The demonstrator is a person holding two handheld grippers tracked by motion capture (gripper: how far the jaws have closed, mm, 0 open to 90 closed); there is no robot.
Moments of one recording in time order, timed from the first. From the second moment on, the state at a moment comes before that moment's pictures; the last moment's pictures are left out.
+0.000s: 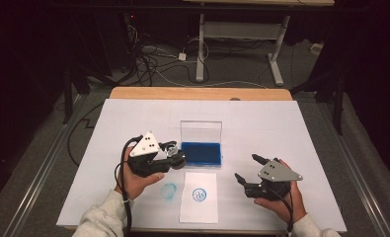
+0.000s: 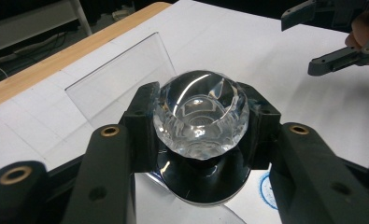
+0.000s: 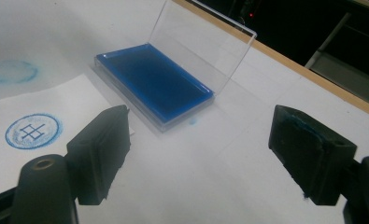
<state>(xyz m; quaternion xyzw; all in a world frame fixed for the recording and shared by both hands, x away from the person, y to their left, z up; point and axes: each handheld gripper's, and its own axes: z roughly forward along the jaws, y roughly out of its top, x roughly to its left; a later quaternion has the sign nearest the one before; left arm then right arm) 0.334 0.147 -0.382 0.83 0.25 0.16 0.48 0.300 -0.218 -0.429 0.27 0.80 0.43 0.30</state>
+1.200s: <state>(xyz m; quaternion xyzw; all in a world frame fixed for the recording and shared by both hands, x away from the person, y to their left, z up) 0.357 0.145 -0.361 0.84 0.24 0.19 0.45 0.285 -0.245 -0.439 0.30 0.80 0.42 0.32</state>
